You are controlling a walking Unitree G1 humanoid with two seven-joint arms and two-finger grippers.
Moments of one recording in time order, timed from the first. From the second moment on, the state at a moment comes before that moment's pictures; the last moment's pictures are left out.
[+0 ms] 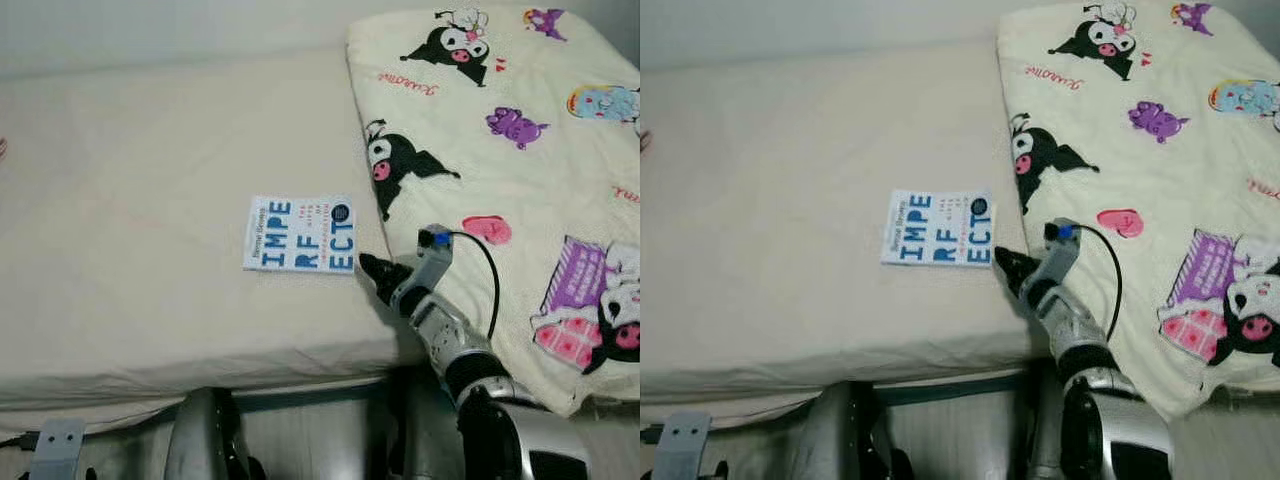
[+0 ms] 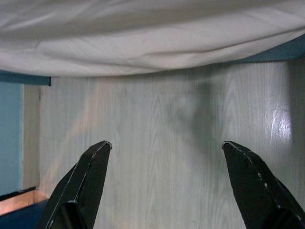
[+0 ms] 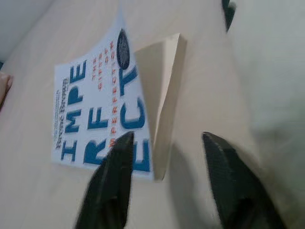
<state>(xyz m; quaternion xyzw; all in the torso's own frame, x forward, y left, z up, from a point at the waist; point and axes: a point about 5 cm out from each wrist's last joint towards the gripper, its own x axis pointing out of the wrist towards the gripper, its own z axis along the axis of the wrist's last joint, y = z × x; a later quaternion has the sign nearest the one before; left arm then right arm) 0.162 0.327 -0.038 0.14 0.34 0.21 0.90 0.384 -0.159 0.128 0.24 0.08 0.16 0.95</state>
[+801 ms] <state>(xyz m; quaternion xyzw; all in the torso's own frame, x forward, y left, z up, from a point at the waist) 0.141 0.329 -0.028 0.17 0.29 0.18 0.92 0.403 -0.135 0.175 0.22 0.03 0.22 0.95</state>
